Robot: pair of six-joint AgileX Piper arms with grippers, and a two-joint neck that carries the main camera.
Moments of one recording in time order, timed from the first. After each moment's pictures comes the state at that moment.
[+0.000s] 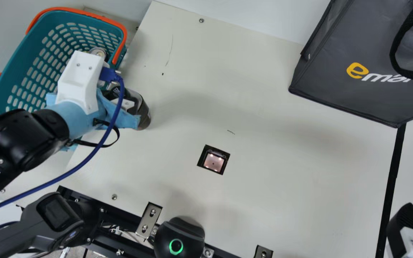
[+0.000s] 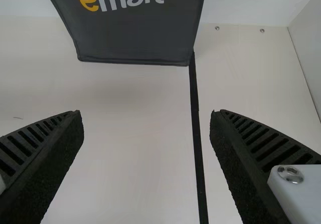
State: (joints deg) left arm -25.0 56.0 -46.4 18.7 53.3 -34.6; right arm 0.7 42.6 -69.8 -0.8 69.5 -2.3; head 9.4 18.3
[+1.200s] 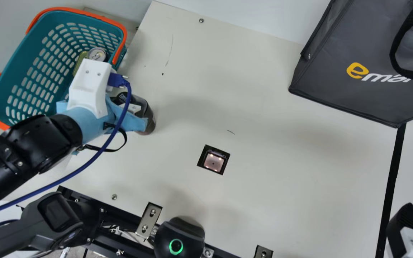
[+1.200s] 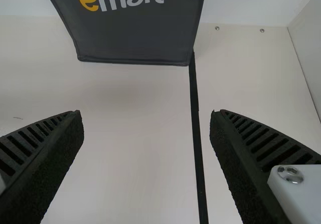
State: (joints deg) left arm -28.6 57.7 -44.1 21.6 51.9 -42.9; right arm 0.7 42.6 -69.8 -0.8 69.5 -2.3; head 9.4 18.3
